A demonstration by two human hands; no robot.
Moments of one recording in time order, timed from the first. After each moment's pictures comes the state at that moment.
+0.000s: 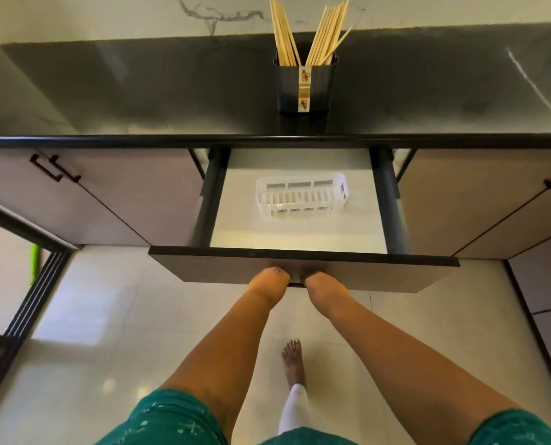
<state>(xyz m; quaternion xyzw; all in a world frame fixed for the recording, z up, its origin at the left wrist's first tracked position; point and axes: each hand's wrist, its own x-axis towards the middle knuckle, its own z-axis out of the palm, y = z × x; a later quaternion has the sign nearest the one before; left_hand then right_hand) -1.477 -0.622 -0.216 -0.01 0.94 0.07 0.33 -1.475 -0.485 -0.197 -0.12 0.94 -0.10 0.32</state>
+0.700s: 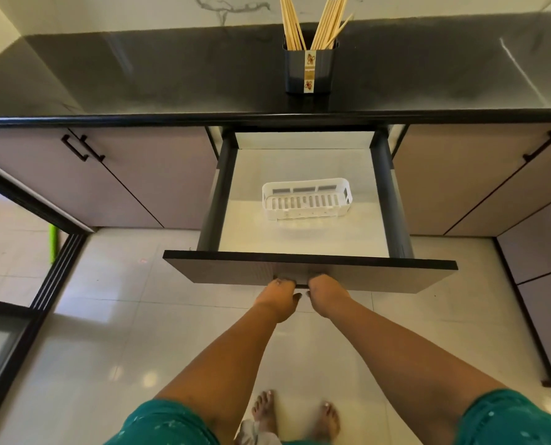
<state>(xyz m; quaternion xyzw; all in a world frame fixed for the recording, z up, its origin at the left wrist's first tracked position) -1.318 -0.612 -0.192 0.05 0.97 0.13 0.22 -1.348 -0.491 -0.176 -0.08 0.94 -0.08 0.34</state>
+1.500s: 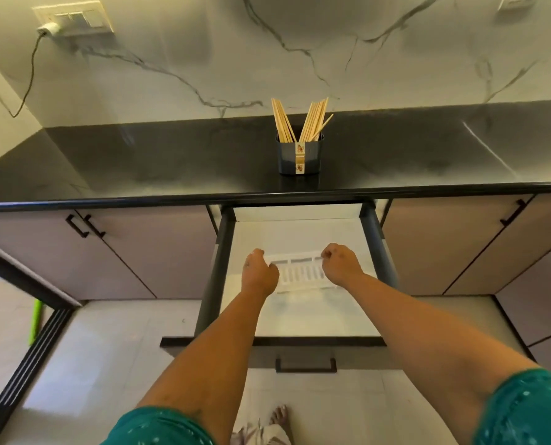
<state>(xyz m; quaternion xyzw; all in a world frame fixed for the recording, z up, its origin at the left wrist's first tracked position) -1.482 -0.662 -0.095 -0.18 0.91 0.38 0.01 -1.514 -0.475 -0.077 0.01 0.94 -0.33 0.08</state>
